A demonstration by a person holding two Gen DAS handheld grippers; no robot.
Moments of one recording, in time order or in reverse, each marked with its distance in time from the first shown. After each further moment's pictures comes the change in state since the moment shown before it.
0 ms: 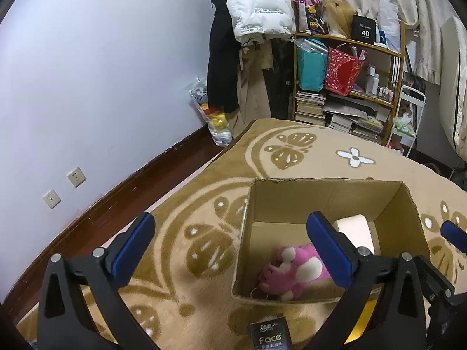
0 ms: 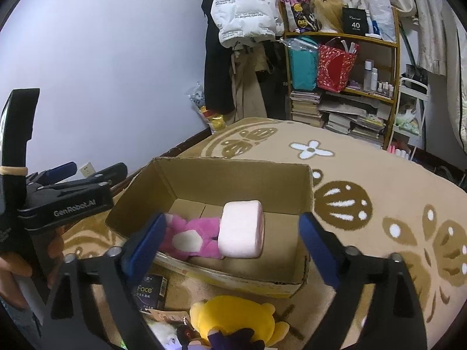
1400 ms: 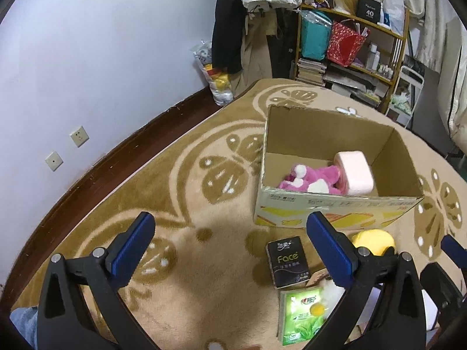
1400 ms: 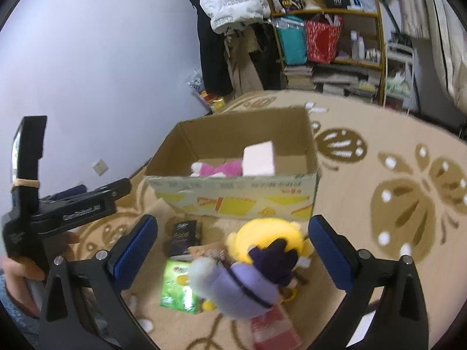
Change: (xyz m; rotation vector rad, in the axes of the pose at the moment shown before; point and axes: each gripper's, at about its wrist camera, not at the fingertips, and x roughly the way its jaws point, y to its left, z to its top) left arm -0.037 0.030 -0.061 -0.024 0.187 -0.021; right arm -0.057 0.023 -0.060 0.140 0.089 0.037
